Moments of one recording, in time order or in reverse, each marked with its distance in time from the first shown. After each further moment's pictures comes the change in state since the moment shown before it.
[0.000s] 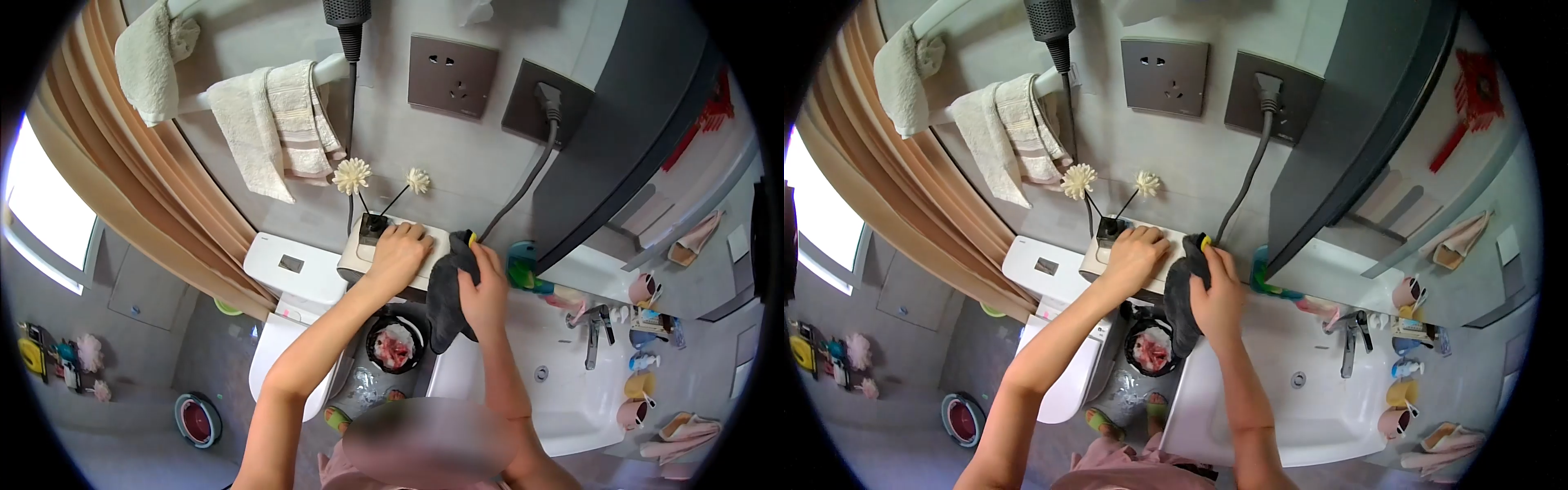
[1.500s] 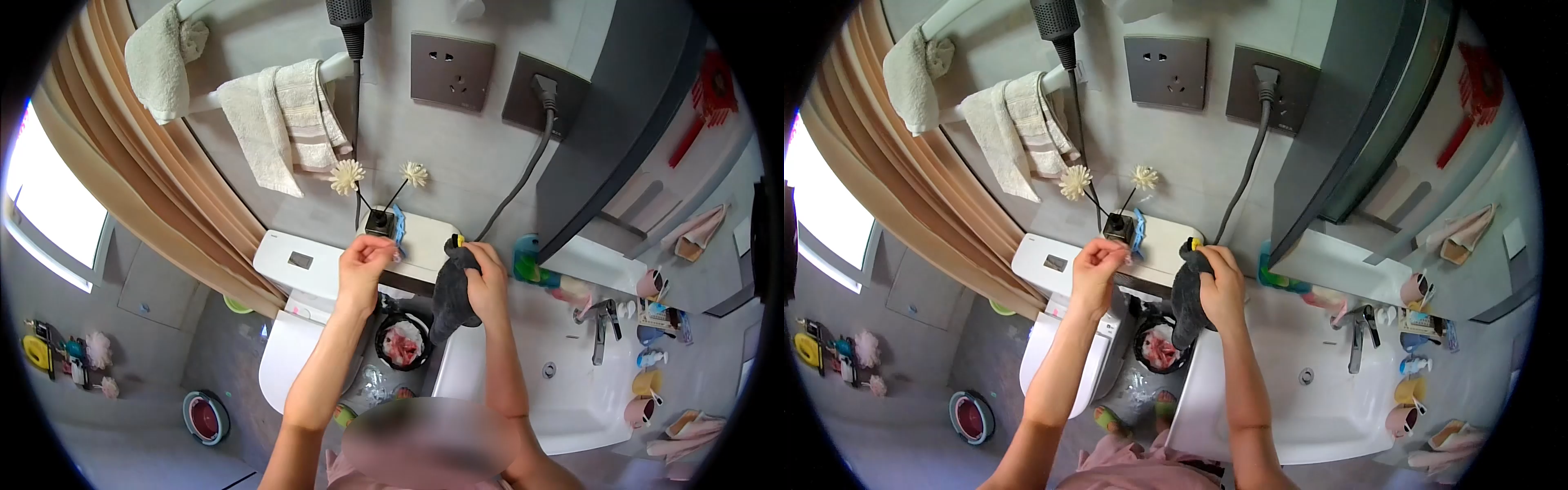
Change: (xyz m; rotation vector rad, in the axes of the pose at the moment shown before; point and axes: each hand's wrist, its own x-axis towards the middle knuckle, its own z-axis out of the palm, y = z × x) left_hand -0.059 0.005 -0.025 -1.590 0.520 -0.767; right_hand -0.004 0.010 -0.005 0.237 -0.099 0.077
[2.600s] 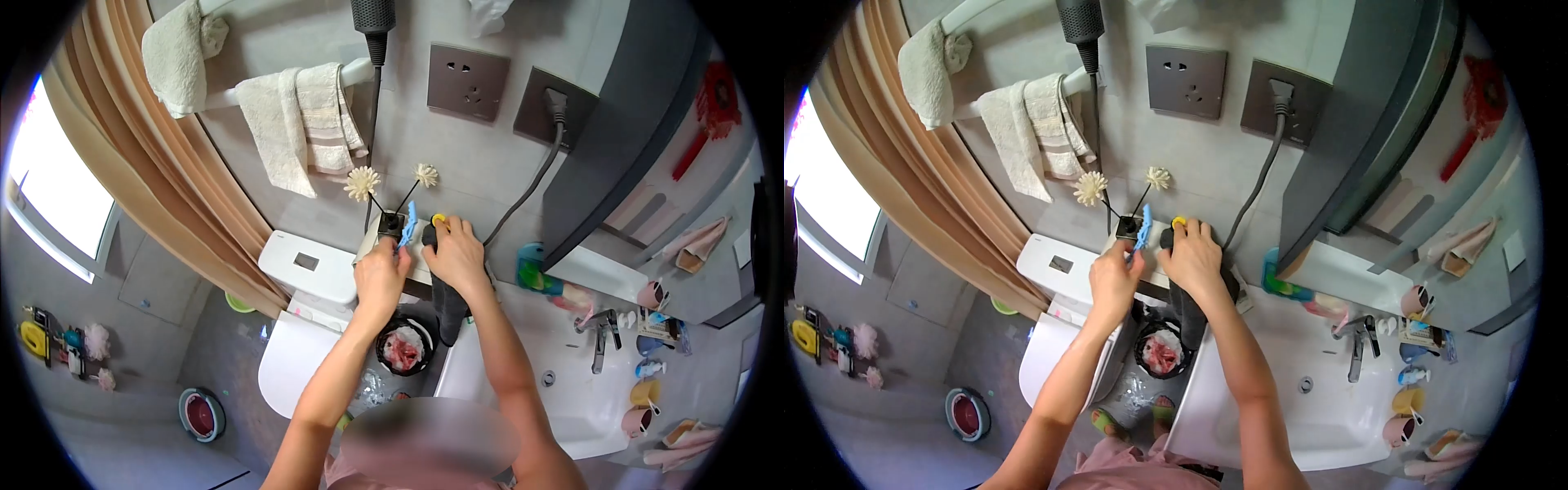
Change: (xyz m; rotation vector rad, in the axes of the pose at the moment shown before) left_hand -0.002 0.001 0.018 1.283 0.213 0.473; right_hand 0.054 -0.010 0.056 -0.692 -0.193 -0.215
